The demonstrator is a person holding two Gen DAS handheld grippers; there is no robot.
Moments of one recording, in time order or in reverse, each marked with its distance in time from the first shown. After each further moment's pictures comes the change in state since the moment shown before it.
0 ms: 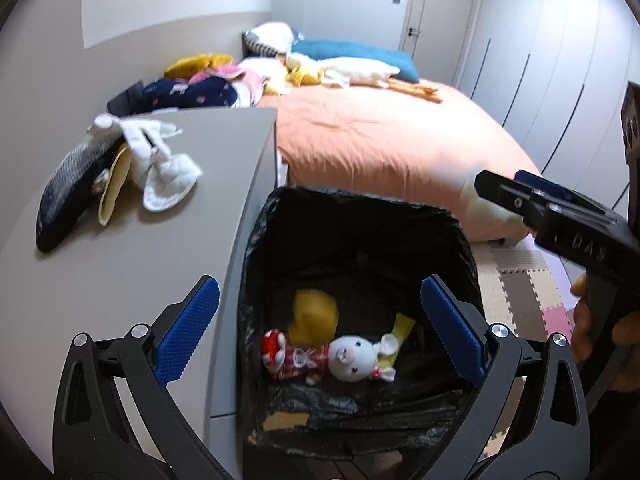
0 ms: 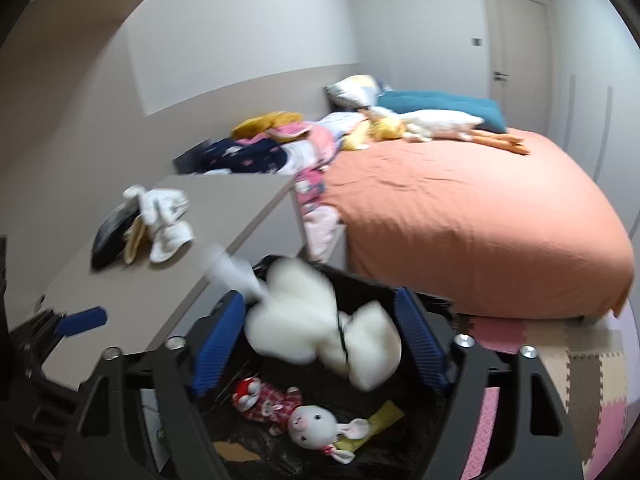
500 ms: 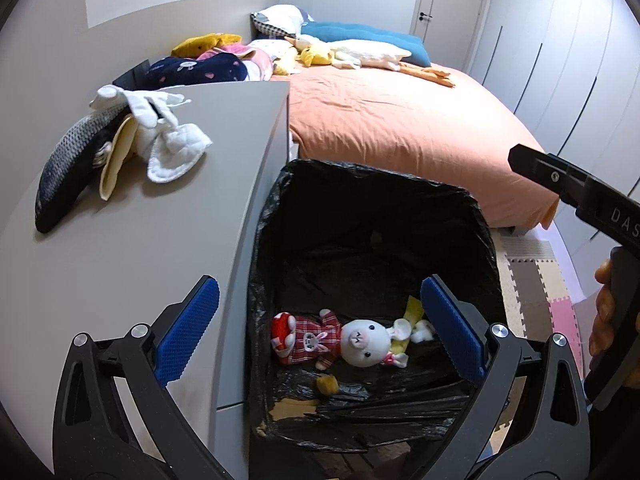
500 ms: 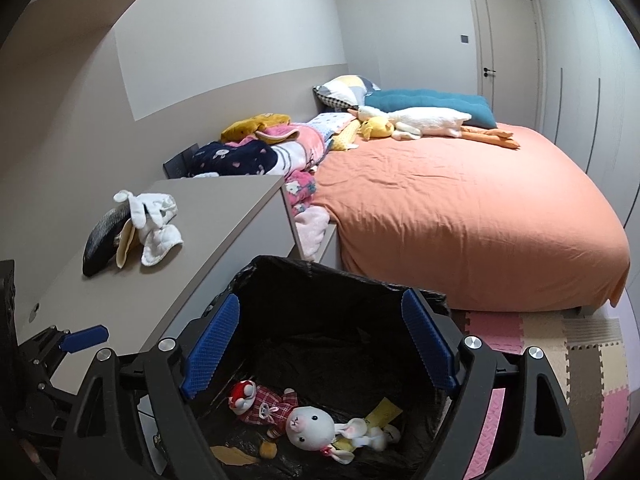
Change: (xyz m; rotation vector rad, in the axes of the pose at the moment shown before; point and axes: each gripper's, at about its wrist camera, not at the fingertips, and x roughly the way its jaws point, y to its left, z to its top) left arm 0.017 0.017 -0.010 -0.030 0.076 0.032; right arm 0.007 -0.002 -0.006 0.015 0.007 -0.006
